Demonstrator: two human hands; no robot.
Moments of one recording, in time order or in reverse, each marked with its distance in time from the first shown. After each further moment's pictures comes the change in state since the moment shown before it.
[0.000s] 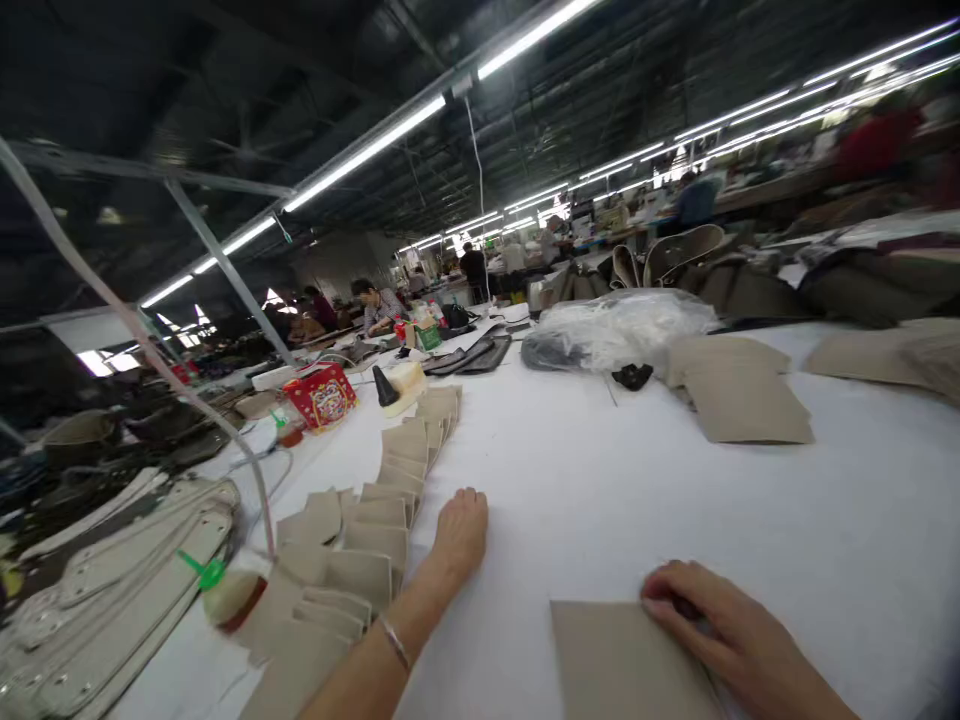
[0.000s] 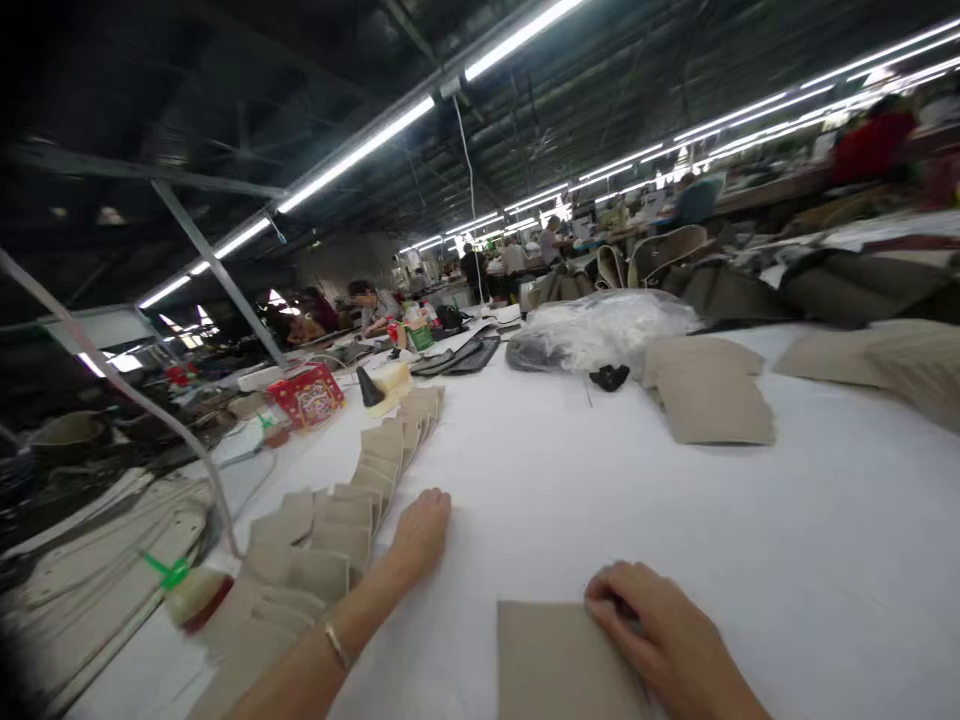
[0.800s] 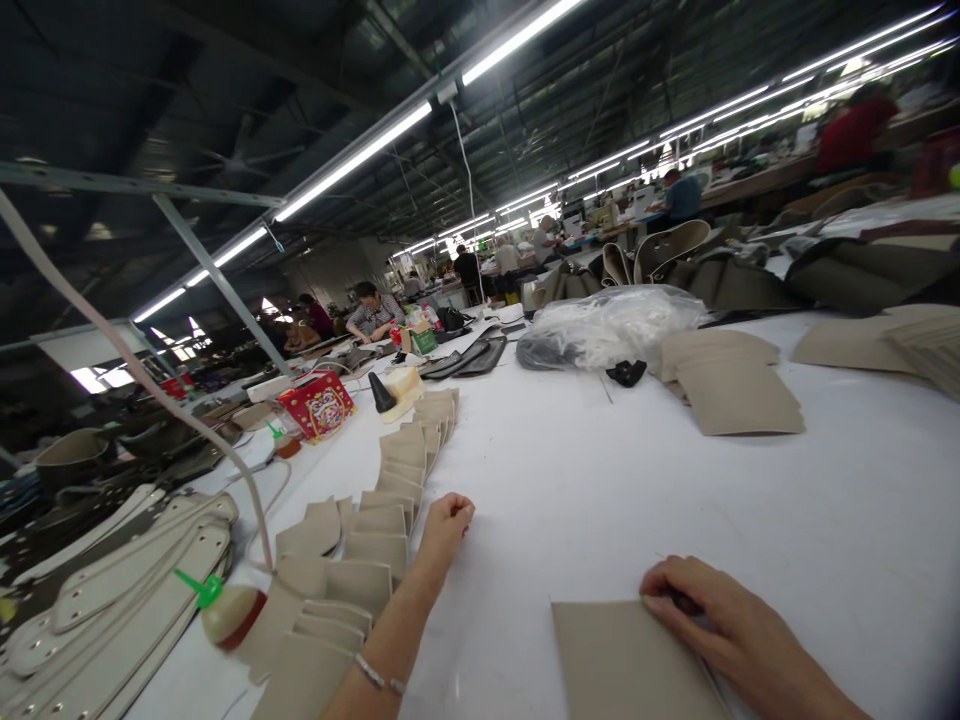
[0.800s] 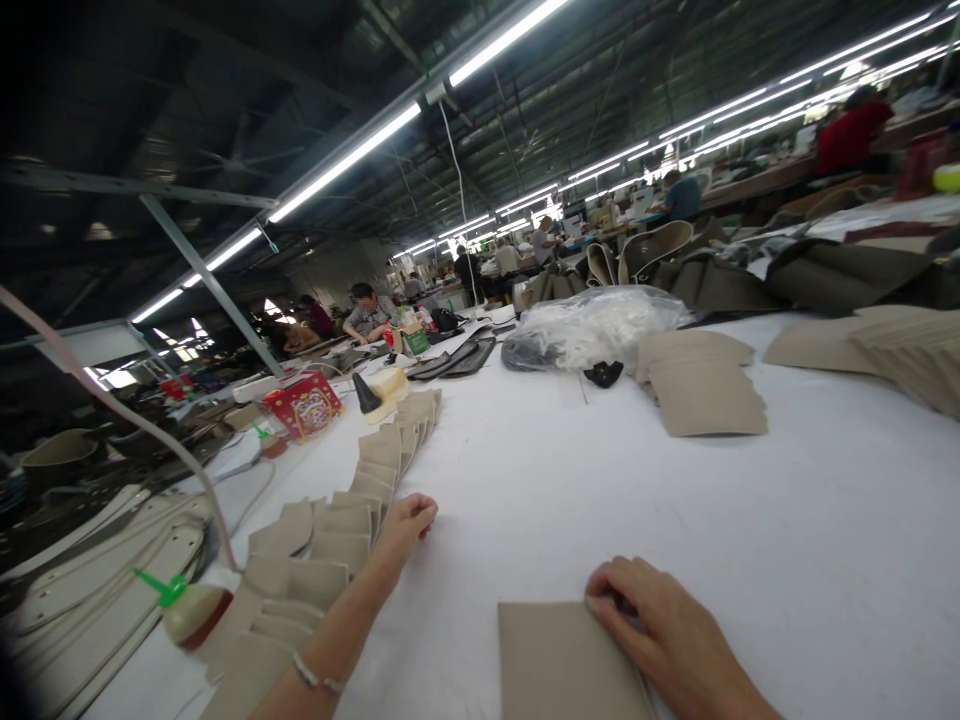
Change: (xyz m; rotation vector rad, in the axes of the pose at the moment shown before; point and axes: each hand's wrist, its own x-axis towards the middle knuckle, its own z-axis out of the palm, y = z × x) left_hand 0.002 -0.028 0.009 -1.057 0.039 -0.210; right_hand 0.001 -0.004 0.000 -0.013 0.019 -0.032
